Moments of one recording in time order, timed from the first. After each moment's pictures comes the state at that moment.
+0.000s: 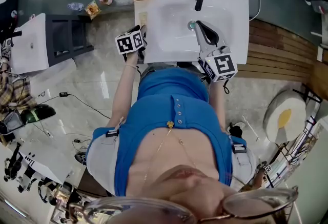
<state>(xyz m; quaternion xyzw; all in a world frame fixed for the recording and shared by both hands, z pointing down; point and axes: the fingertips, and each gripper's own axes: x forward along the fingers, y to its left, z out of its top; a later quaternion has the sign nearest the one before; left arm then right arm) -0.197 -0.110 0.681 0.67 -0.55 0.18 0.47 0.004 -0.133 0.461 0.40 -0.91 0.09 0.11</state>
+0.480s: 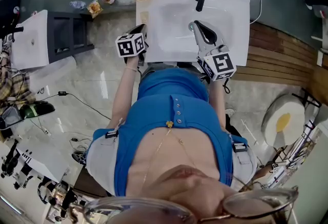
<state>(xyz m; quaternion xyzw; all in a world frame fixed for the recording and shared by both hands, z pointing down) -0.187 -0.110 0.642 0.70 -0.55 0.18 0.42 -0.004 -0.132 0.463 0.37 -0.92 0.09 0.11</state>
